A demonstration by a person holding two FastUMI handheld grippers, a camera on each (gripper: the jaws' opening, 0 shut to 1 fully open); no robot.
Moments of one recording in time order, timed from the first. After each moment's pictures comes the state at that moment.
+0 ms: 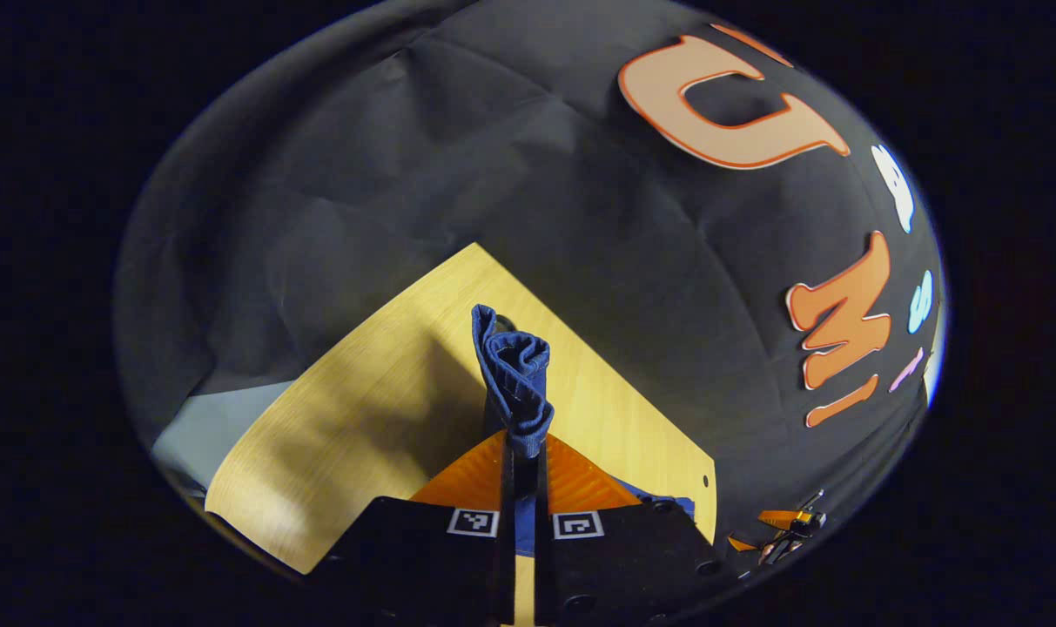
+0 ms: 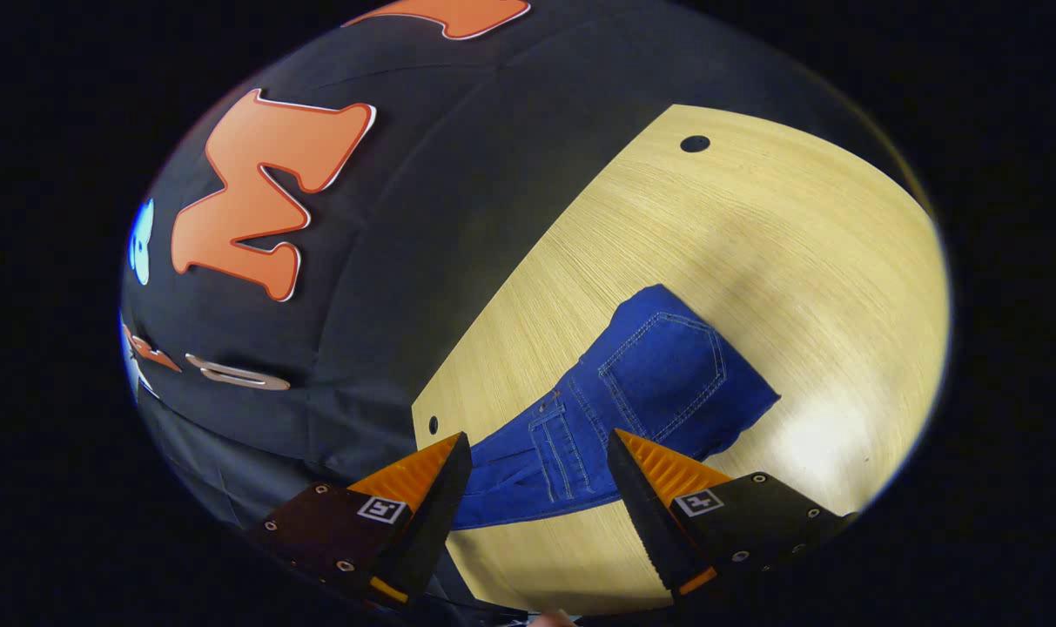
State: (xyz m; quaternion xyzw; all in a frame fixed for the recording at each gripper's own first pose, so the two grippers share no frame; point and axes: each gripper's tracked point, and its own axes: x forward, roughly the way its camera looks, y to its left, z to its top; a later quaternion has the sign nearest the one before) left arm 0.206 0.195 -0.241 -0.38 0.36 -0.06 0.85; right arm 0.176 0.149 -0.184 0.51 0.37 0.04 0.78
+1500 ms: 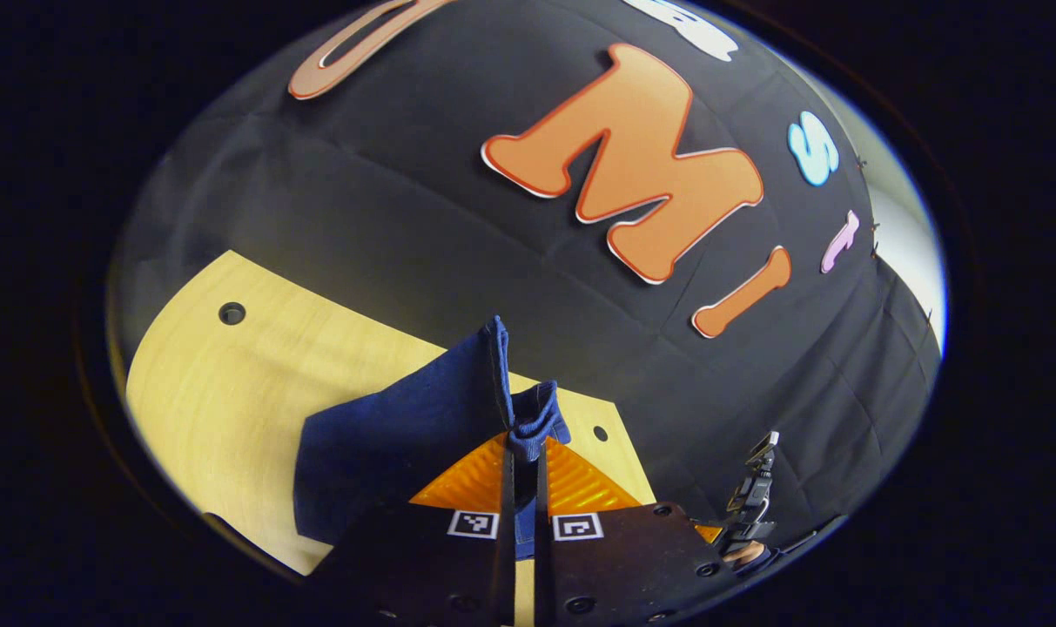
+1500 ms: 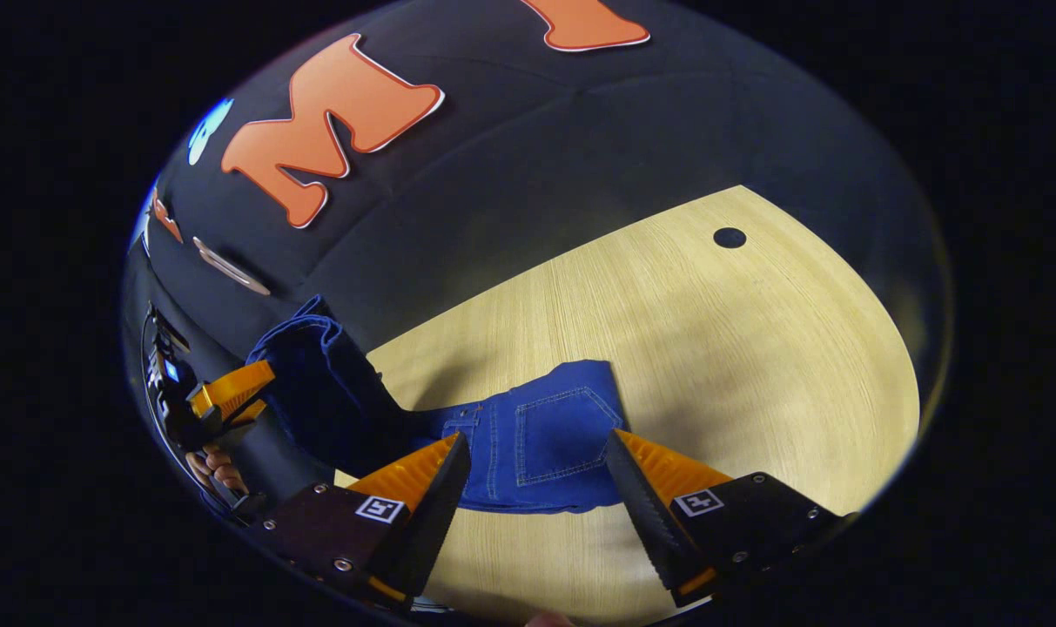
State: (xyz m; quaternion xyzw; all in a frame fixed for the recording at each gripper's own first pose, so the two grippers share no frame) left arm 0.198 -0.179 -0.069 -0.29 0.34 -0.24 0.86; right arm 0.170 0.057 -0.211 0.33 0.35 0.10 0.87
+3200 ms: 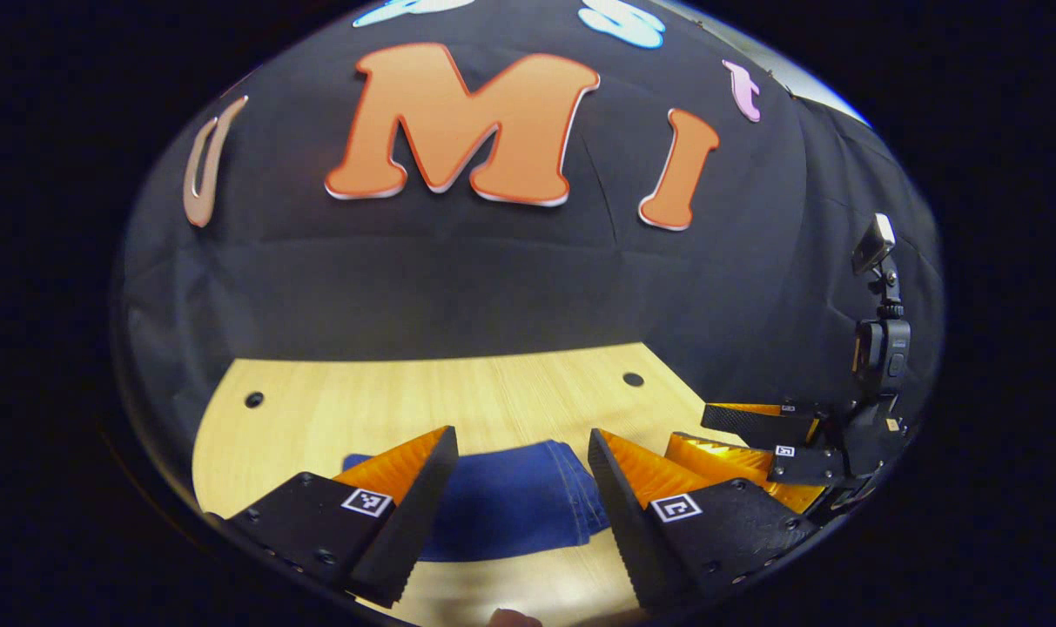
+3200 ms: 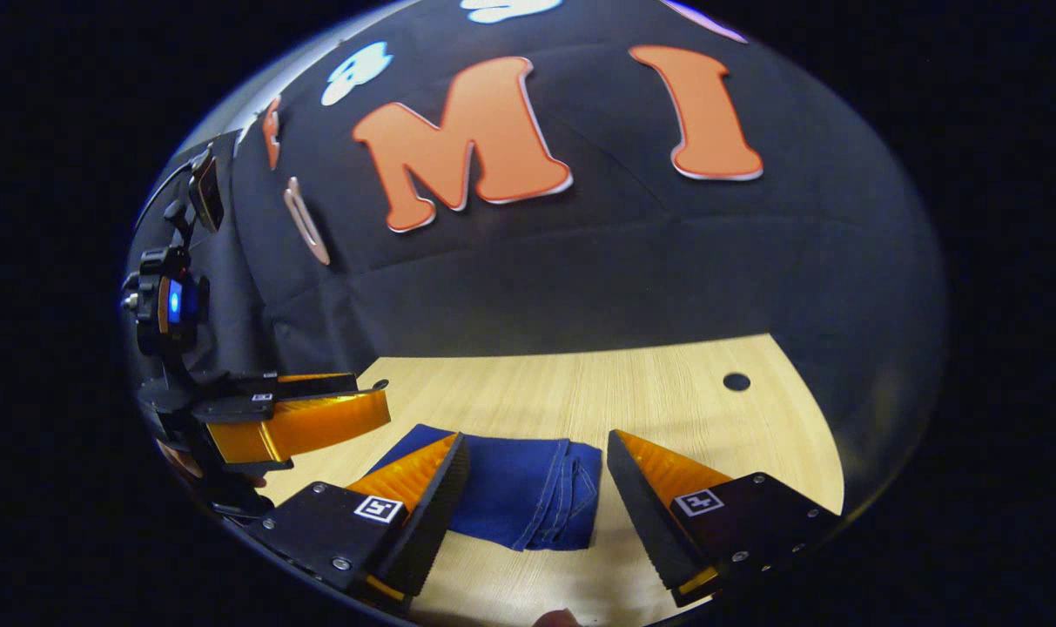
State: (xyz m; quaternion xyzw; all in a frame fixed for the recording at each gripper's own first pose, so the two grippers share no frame) left arm 0.140 -0.291 -0.072 -0.04 0.27 -0.23 0.94; right arm 0.163 0.043 -0.119 0.15 0.16 0.14 0.96
